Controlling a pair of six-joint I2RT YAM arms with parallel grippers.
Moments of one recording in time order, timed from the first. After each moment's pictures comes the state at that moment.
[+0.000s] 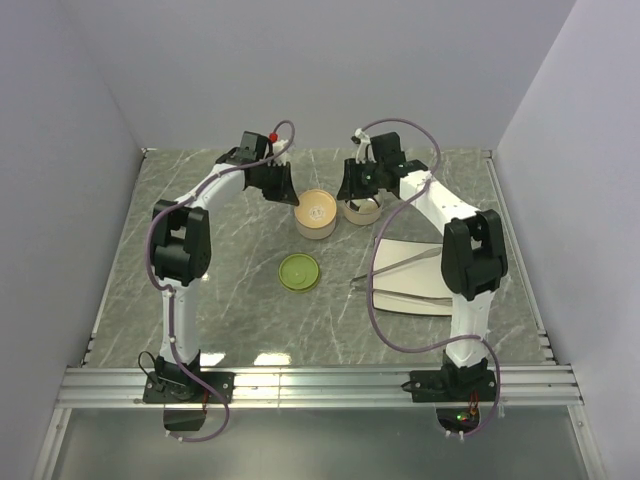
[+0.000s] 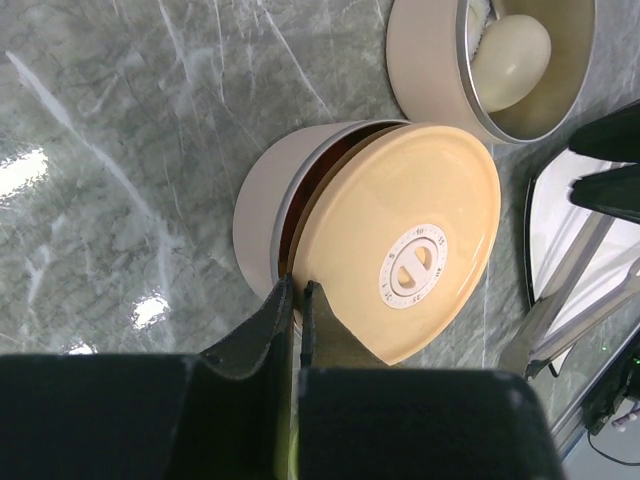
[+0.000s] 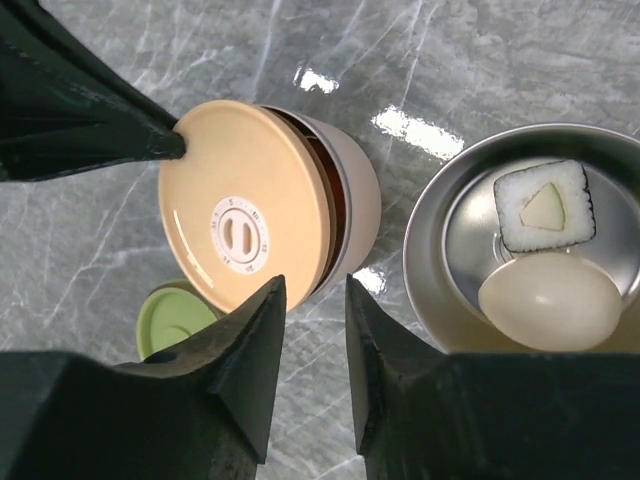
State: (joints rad) left arm -0.29 2.16 1.80 -0.54 0.55 -0.17; right arm 0.34 1.99 1.65 -0.43 -0.41 0.21
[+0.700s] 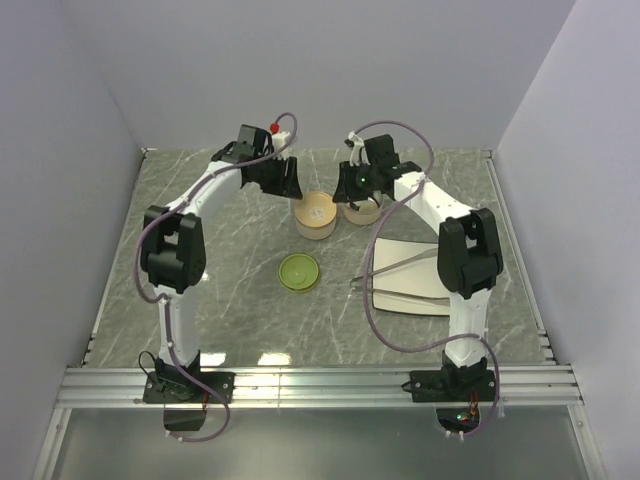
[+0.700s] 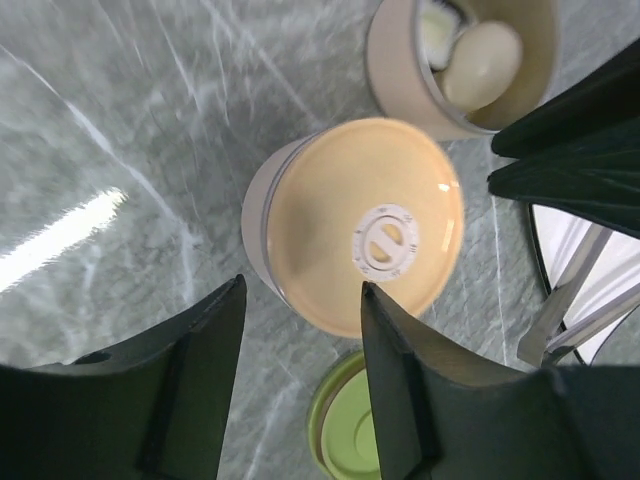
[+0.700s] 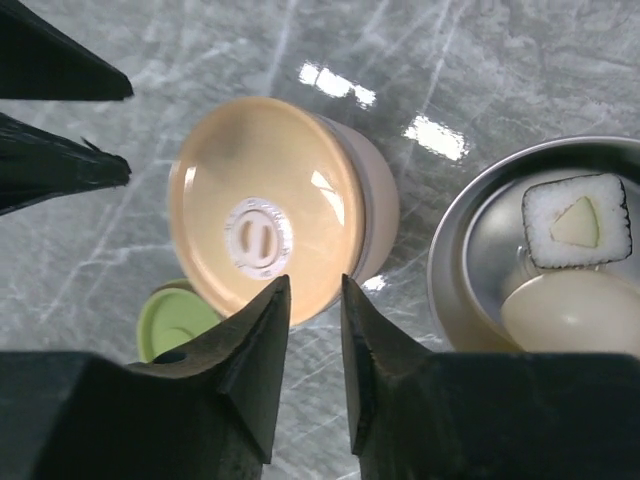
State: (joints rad) left arm -0.30 2.09 1.79 -0.56 0.49 -0.09; right arm 0.37 2.04 1.66 -0.41 -0.41 0.20
